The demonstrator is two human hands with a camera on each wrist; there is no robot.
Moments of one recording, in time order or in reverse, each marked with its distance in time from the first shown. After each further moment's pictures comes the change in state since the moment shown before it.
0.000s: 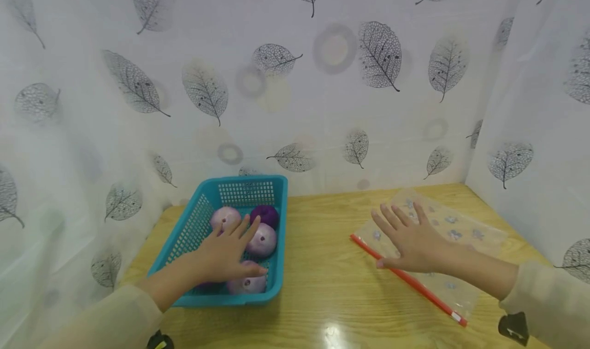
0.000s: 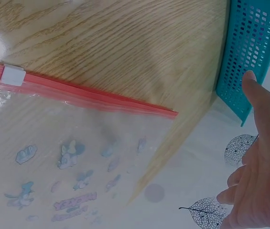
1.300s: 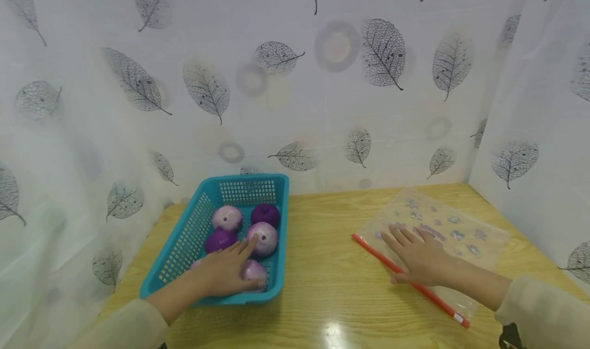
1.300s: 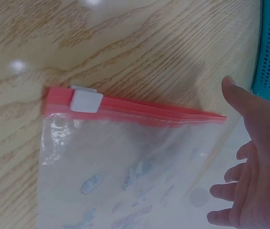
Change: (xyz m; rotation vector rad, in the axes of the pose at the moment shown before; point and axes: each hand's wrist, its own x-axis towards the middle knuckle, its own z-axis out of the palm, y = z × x) left_hand -0.006 -0.007 0.041 -0.132 -0.053 -0.093; right_hand -0.013 0.013 0.045 0.005 -0.101 -0.035
